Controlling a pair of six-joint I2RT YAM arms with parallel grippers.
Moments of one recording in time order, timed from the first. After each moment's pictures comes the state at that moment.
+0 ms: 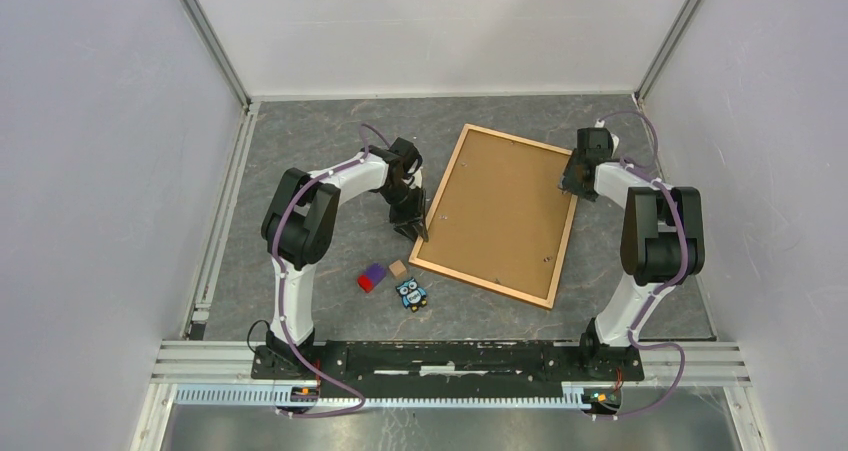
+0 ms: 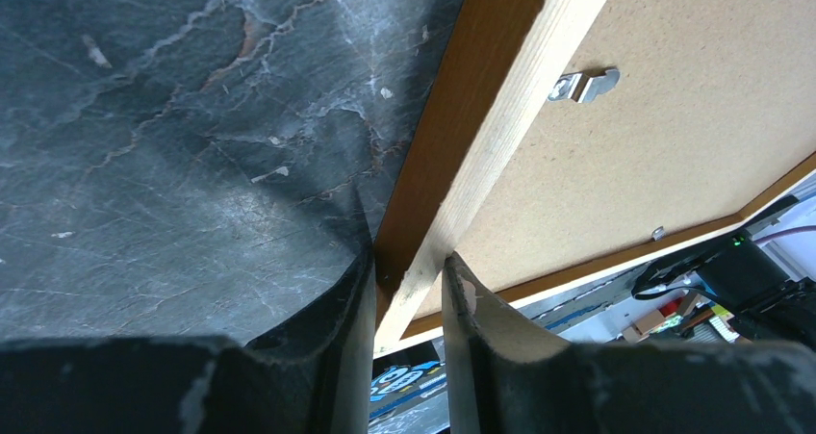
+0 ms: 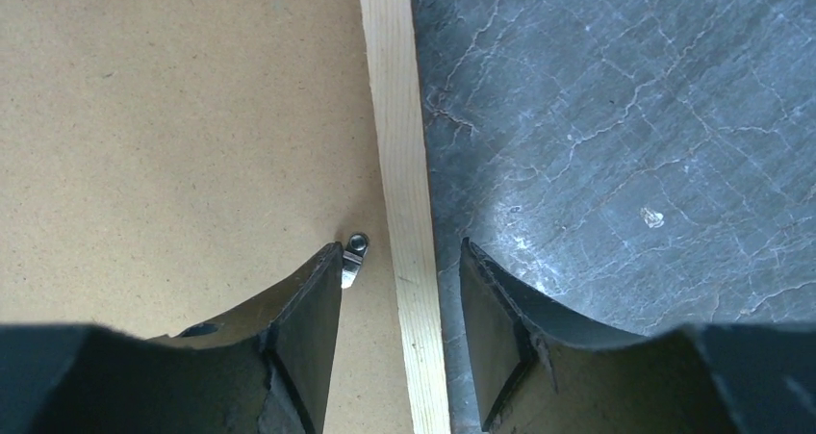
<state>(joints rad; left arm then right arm) -0.50 2.08 1.47 -0.83 0.42 -0.45 -0.02 1.82 1.10 -0.26 0.23 0.39</state>
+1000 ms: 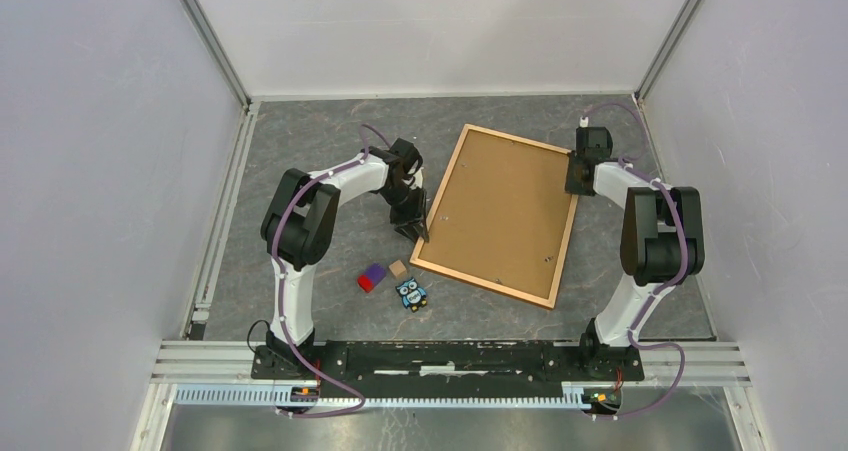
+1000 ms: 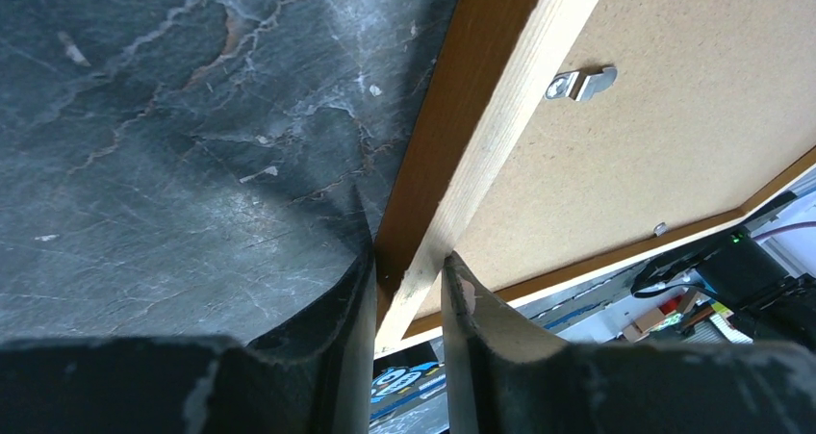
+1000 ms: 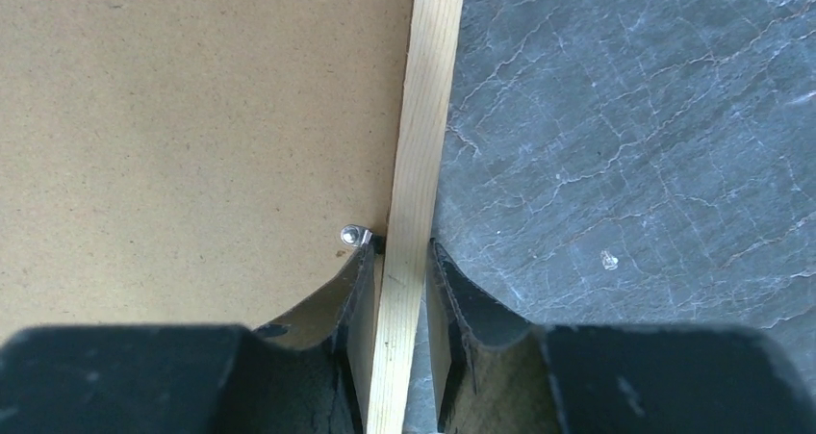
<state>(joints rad) -0.50 2.08 1.46 -0.82 0.43 -0.45 -0.01 1.82 1.10 -0.24 0.21 0.13</state>
